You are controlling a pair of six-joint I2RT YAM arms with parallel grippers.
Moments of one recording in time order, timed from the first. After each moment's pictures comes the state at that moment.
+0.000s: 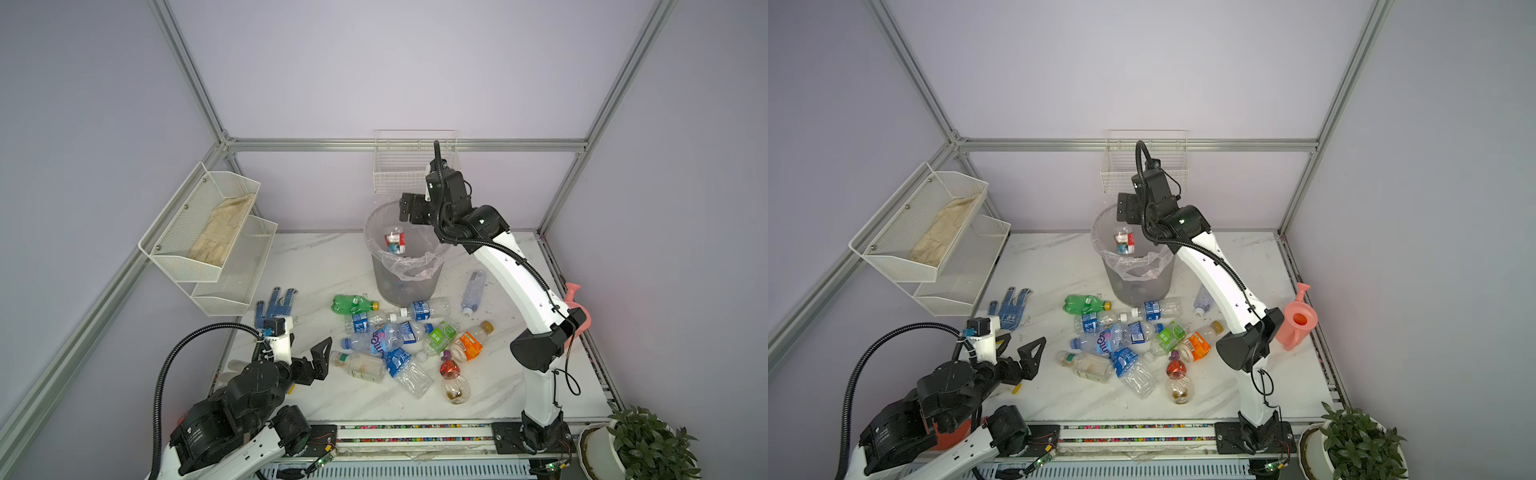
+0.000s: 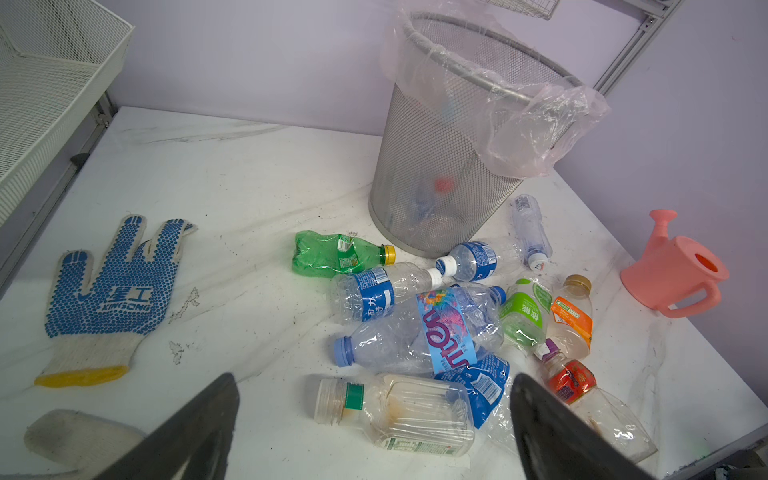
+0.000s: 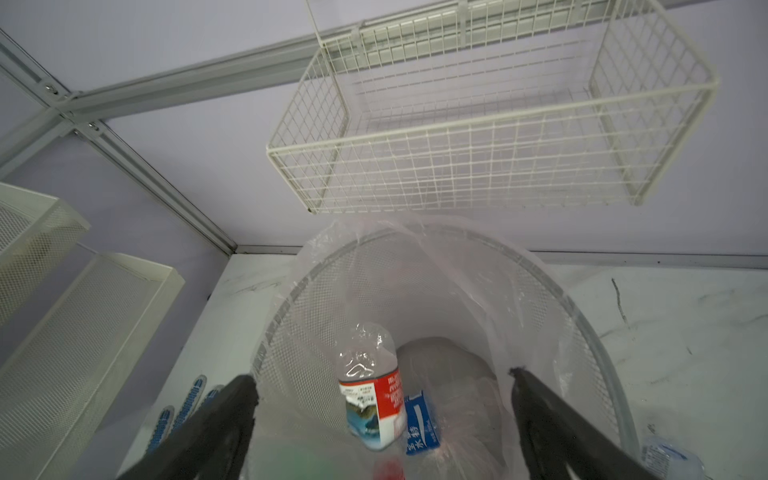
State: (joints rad) left arm -0.85 0.27 0.81 -0.96 -0.51 -0.49; right arm 0.68 1.94 2.35 -0.86 0.30 0.44
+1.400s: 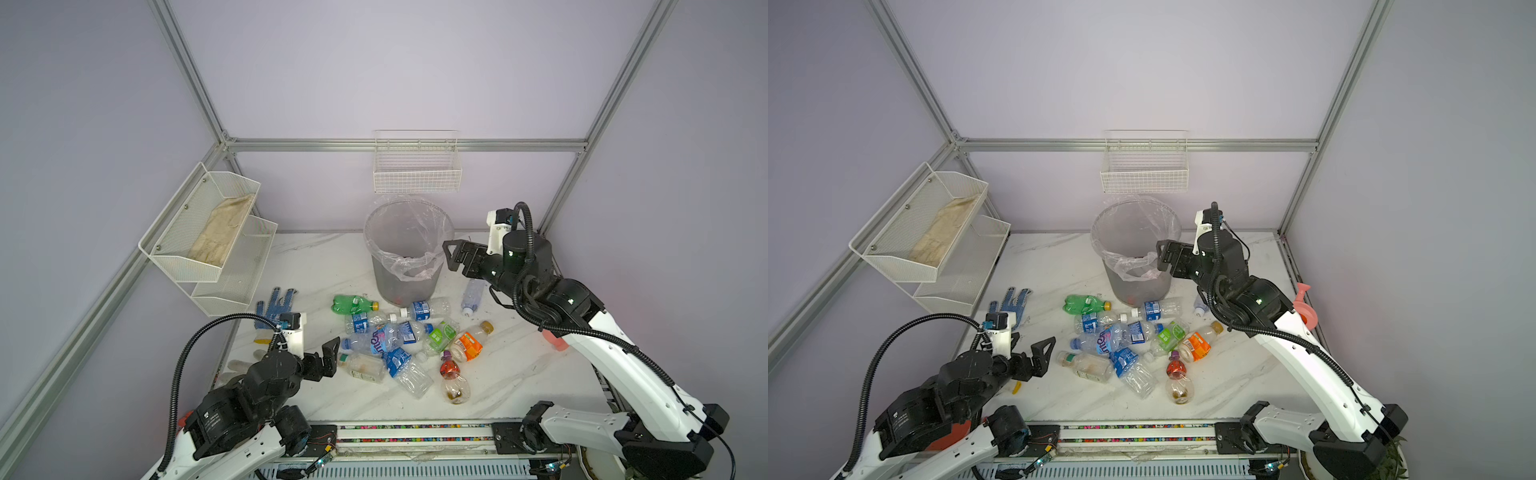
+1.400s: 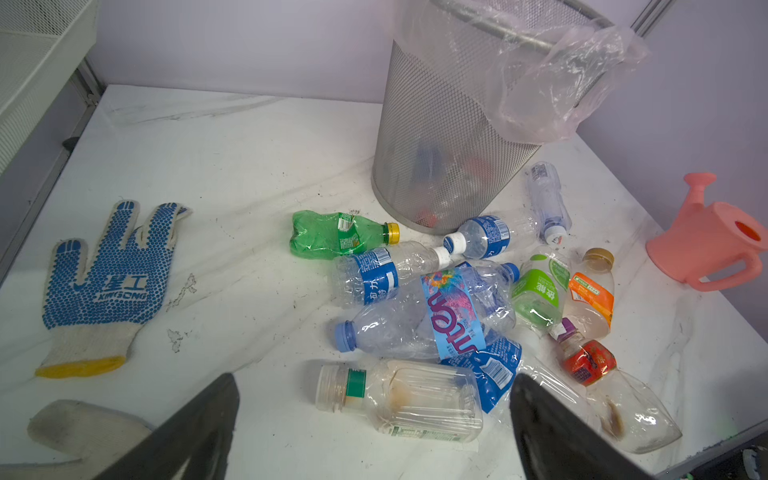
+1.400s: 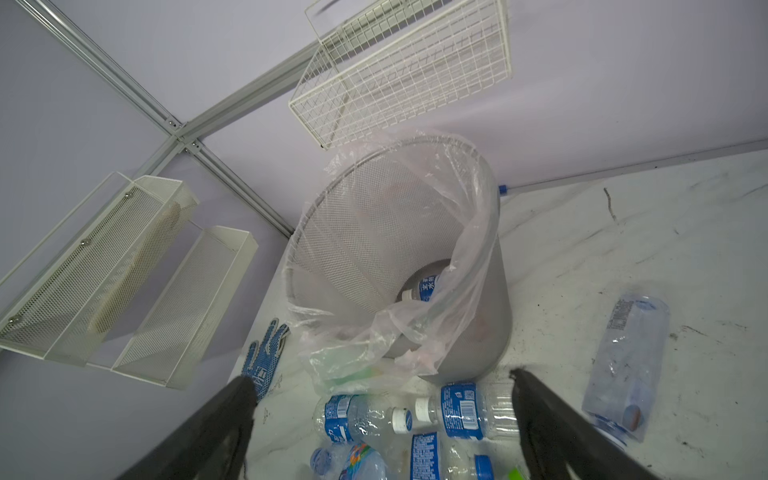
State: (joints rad) left arm -0.85 0.39 0.81 -0.95 -0.48 -0.49; right arm 0.69 1.17 1.43 -0.61 0.21 0.61
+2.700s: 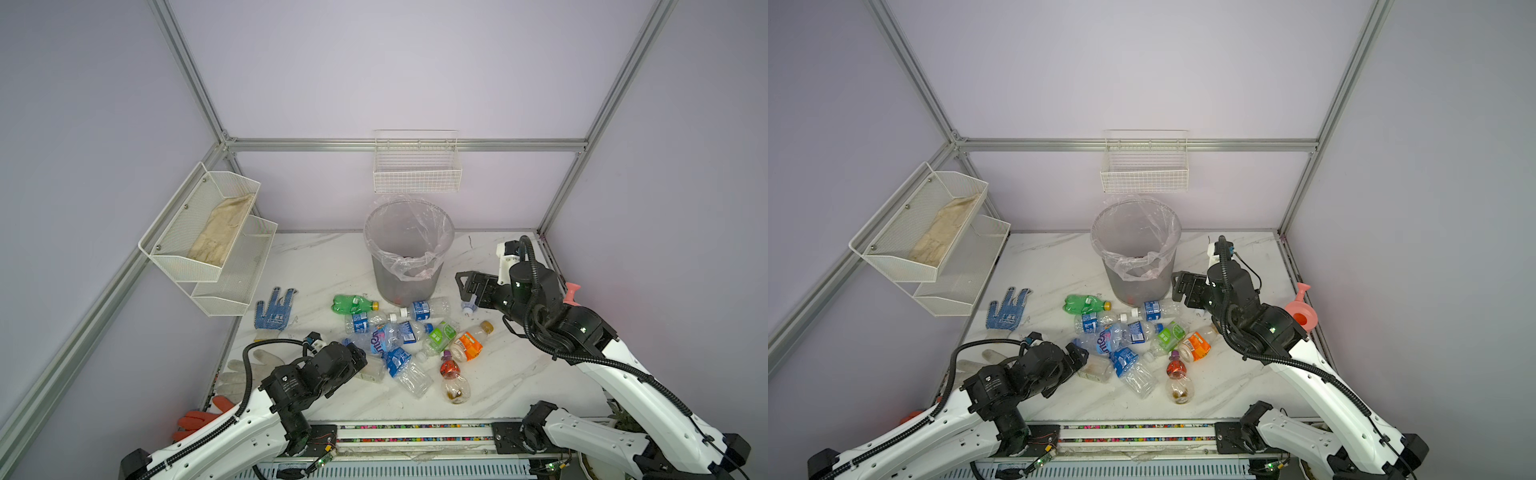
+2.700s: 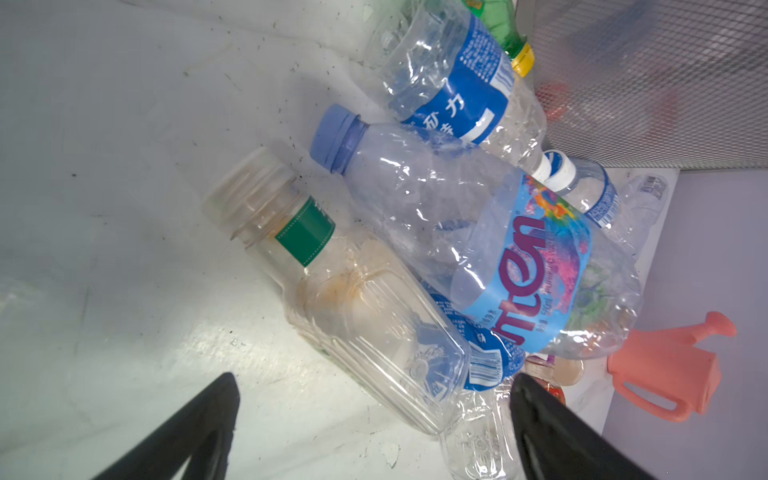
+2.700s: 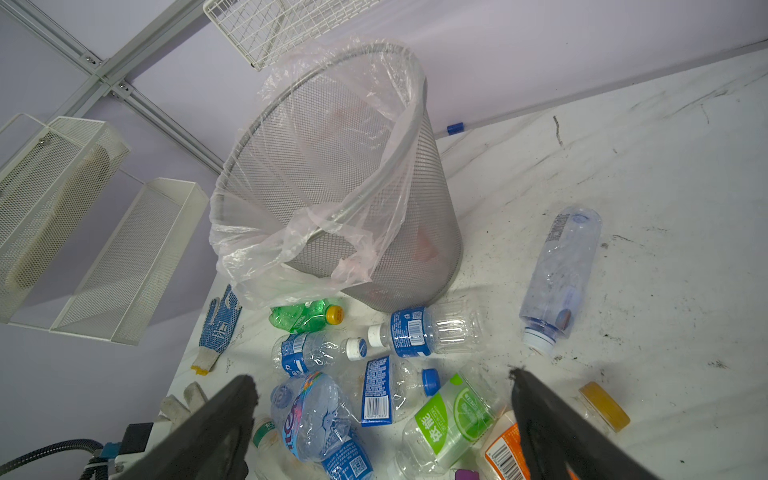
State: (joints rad) left arm -0.85 0.72 0.53 -0.77 -0.23 -1.44; right arm 0.69 0.99 1.21 -0.69 0.22 0.66
